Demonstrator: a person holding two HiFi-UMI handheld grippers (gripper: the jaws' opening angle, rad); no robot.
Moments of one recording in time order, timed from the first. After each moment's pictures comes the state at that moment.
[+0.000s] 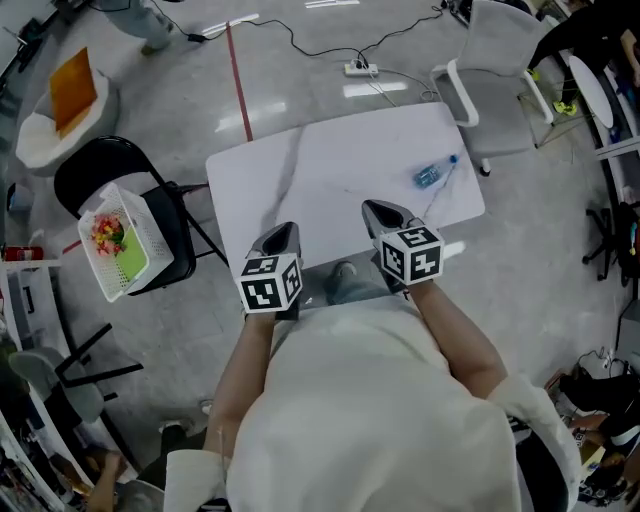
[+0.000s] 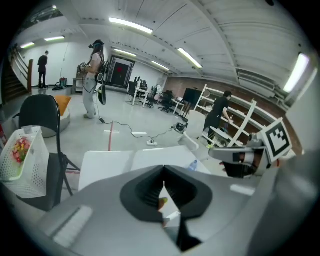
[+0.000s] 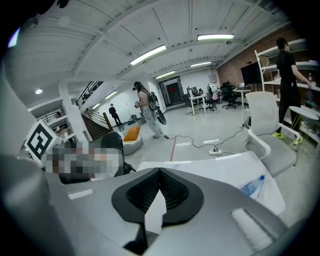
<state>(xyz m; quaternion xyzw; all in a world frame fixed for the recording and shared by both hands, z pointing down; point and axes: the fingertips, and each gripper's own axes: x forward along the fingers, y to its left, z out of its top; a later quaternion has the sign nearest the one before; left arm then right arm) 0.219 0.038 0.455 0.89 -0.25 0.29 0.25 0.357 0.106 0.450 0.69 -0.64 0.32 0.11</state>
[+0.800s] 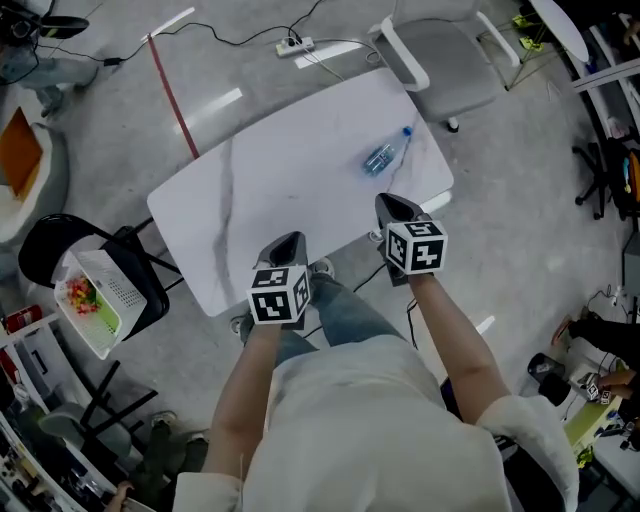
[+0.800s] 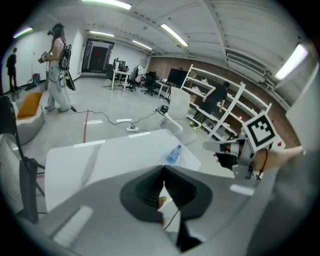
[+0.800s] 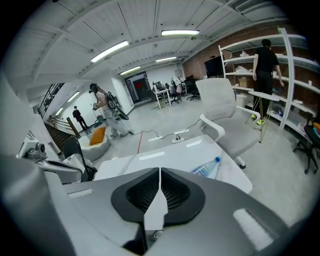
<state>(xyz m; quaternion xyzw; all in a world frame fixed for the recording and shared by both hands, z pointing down) 0.381 0.114 0.515 0.88 -0.14 0.38 0.24 0.543 0.206 0.530 0.78 -0.48 0.40 0.09</state>
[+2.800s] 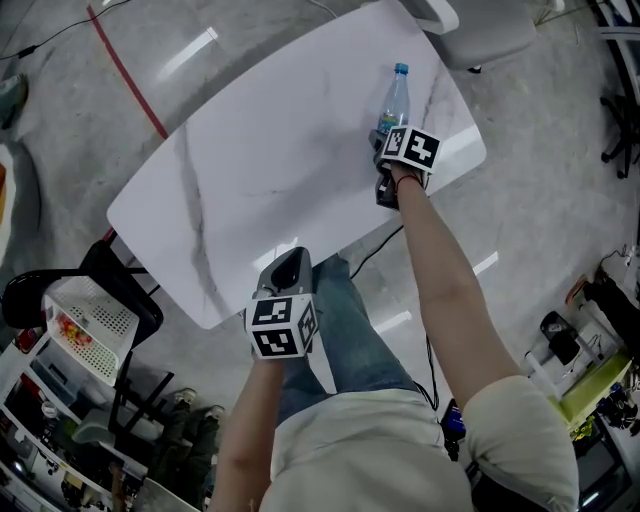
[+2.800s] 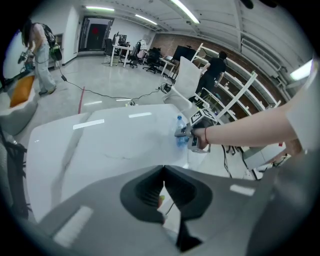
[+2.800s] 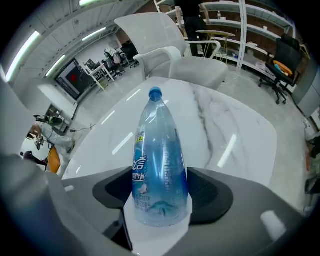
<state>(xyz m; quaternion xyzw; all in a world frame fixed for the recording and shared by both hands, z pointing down) 0.414 0.120 0.653 0.83 -0.12 0.47 0.28 0.683 0.188 0.829 0.75 -0.21 0.63 0.02</state>
